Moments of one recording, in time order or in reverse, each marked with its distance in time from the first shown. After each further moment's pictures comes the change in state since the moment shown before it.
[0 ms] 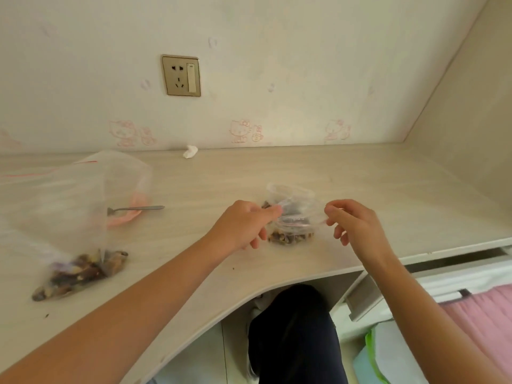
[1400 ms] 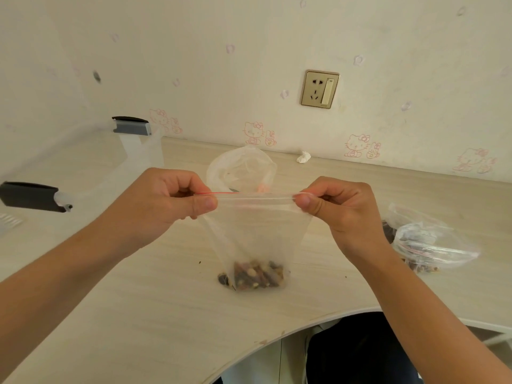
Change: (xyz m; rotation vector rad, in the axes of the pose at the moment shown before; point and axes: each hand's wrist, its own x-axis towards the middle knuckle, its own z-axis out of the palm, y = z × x) left_hand -0.214 -0.055 -0.229 -0.051 0.450 0.199; right_hand -0.056 -0.157 0.187 0.587 -0.574 -0.471
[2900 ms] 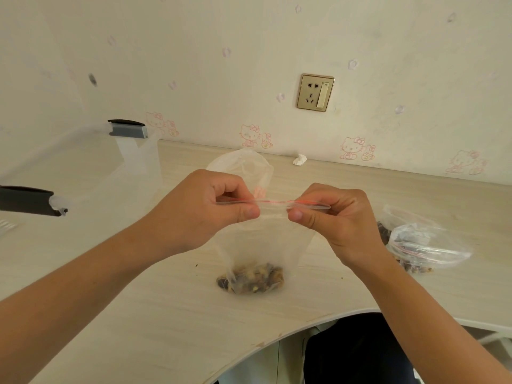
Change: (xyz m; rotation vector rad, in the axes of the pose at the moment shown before) left_hand 0.010 0.028 0.043 0.130 -0.106 0.074; right_hand -0.008 -0.005 -0.001 -0.056 -0.080 -0.013
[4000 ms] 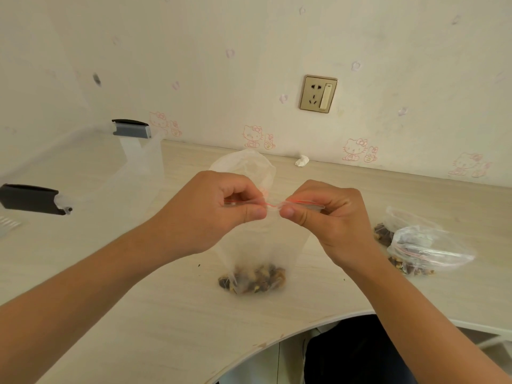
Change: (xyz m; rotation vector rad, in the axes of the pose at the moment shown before) left_hand -0.002 0.006 0.005 0.058 0.038 0.074; right_hand 0.004 -0.001 0.012 -0.071 -0.037 -0.106
